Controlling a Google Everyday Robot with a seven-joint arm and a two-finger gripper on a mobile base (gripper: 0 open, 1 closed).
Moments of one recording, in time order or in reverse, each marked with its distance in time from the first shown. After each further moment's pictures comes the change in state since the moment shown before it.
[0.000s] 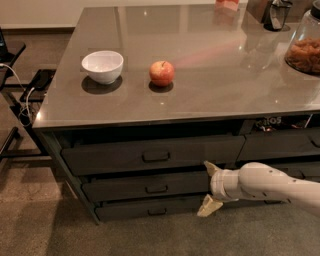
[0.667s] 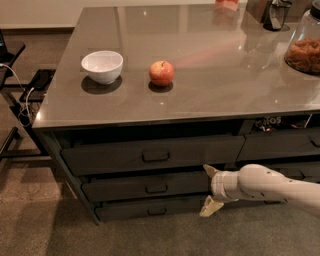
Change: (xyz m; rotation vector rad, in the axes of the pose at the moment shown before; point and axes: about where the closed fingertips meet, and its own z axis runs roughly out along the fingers) arm 0.017 -0.005 0.021 0.001 0.001 -0.051
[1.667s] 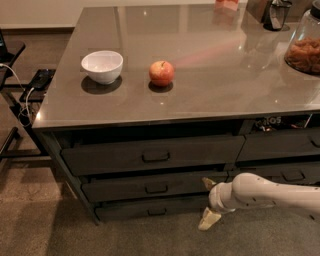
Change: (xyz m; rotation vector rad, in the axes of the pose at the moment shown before) arm 0.035 0.042 0.045 -0.114 0.029 0.081
